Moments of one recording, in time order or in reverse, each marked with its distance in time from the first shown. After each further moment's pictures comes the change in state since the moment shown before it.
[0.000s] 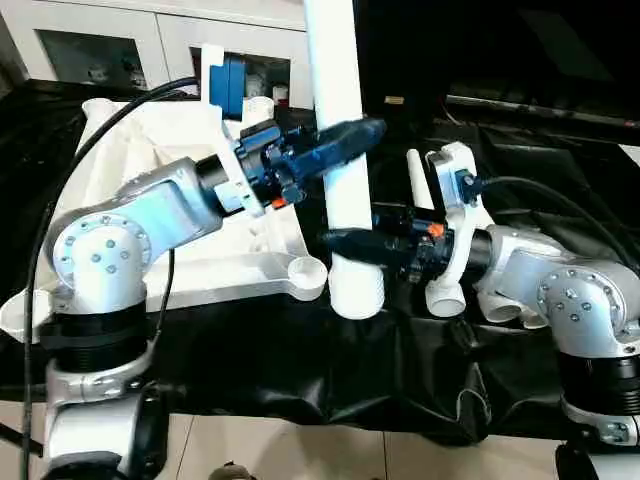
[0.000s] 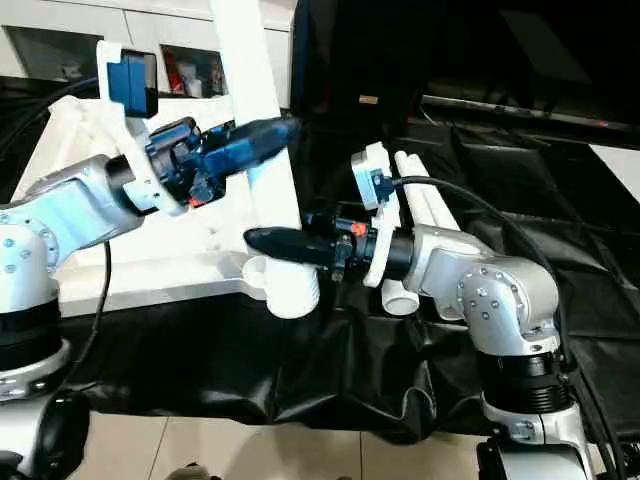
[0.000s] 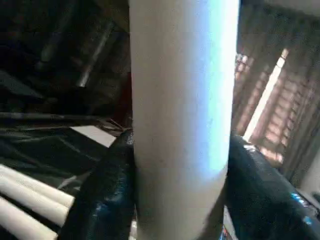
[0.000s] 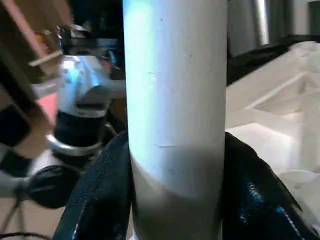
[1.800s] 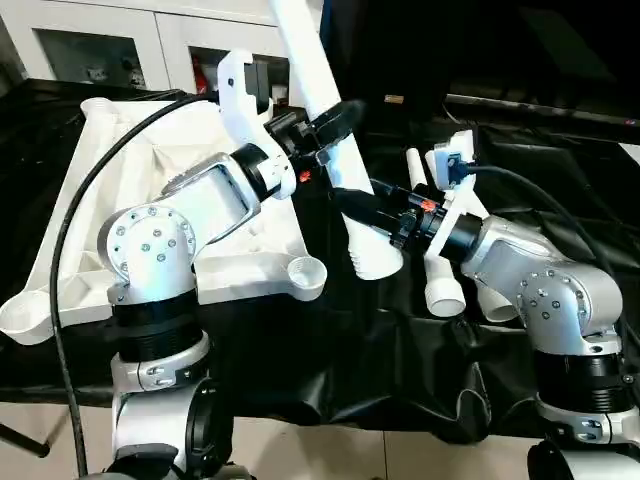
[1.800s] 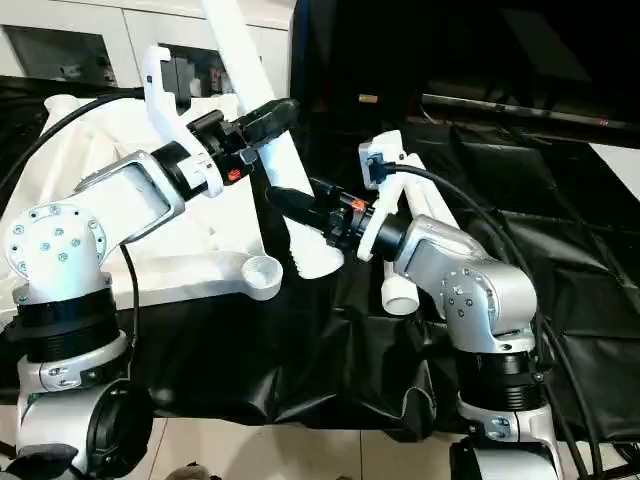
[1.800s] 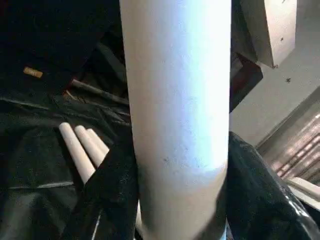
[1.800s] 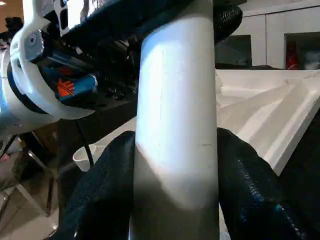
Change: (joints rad) left arm -0.061 -0.212 0.100 0.026 0.147 0.086 0.441; right arm -0.002 0.103 -0.059 0.056 -0.158 -0.111 -0.150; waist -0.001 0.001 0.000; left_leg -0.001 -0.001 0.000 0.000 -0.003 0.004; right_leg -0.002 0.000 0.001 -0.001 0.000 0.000
